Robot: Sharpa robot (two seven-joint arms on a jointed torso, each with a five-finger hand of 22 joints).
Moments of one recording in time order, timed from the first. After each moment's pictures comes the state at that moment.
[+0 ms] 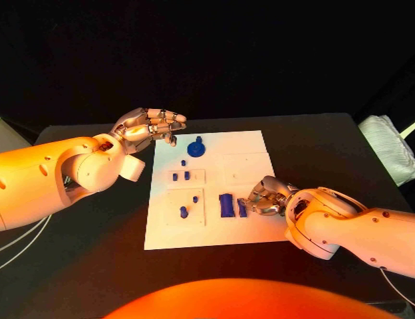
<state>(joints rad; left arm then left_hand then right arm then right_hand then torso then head) 1.18 -0.93 -0.05 1.50 -0.10 -0.04 0.35 1.35 -0.17 0.53 -0.04 0.30 0.86 0.20 0.32 0.26 0.87 0.14 0.59 0.08 1.00 0.06 1.19 0.35 0.18 0.82 0.16 1.00 0.71 1.06 -0.86 -0.18 1.78 -1.19 -0.45 -0.56 1.15 -0.12 0.45 0.23 0.22 1.08 0.05 0.39 0.41 1.46 -0.02 1.43 1.31 1.46 -0.08 1.54 1.31 0.01 1.47 0.03 1.57 1.31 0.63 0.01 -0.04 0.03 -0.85</state>
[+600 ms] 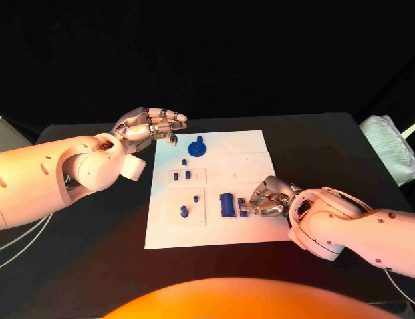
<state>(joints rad) 1.18 -0.93 -0.05 1.50 -0.10 -0.04 0.35 1.35 -0.17 0.53 -0.04 0.30 0.86 0.20 0.32 0.26 0.87 0.14 0.59 0.08 1.00 0.06 1.19 0.35 0.18 0.82 0.16 1.00 0.71 1.06 -0.88 -0.18 1.79 -1.19 -0.44 -0.54 1.07 -0.22 0.39 0.26 0.08 1.08 0.05 0.39 0.42 1.46 -0.02 1.43 1.31 1.46 -0.08 1.54 1.31 0.01 1.47 0.03 1.56 1.31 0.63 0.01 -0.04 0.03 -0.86</state>
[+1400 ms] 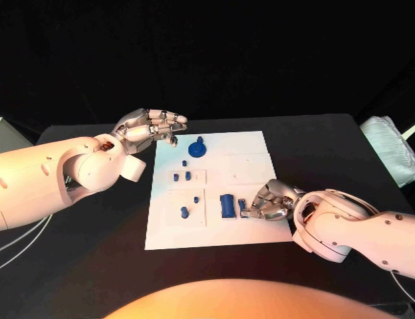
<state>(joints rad) 1.18 -0.93 -0.05 1.50 -0.10 -0.04 0.35 1.35 -0.17 0.53 -0.04 0.30 0.86 0.20 0.32 0.26 0.87 0.14 0.59 0.08 1.00 0.06 1.19 0.35 0.18 0.82 0.16 1.00 0.71 1.06 -0.90 -0.18 1.79 -1.17 -0.39 -0.50 1.13 -0.20 0.30 0.26 0.06 1.08 0.05 0.40 0.42 1.46 -0.02 1.43 1.31 1.46 -0.08 1.54 1.31 0.01 1.47 0.03 1.56 1.31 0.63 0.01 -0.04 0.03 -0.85</state>
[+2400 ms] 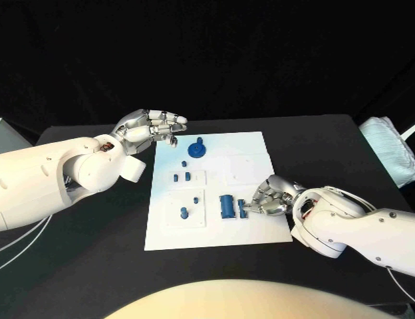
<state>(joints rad) 1.18 -0.92 -0.05 1.50 -0.10 -0.04 0.35 1.35 -0.17 0.53 -0.04 0.30 0.86 0.20 0.32 0.26 0.87 0.14 0.59 0.08 1.00 0.06 1.19 0.35 0.18 0.82 0.16 1.00 0.71 1.06 -0.89 -0.18 1.75 -1.21 -0.43 -0.48 1.15 -0.19 0.27 0.27 0.05 1.06 0.06 0.40 0.42 1.46 -0.02 1.39 1.31 1.46 -0.08 1.54 1.31 0.01 1.47 0.03 1.54 1.31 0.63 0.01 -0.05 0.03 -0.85</state>
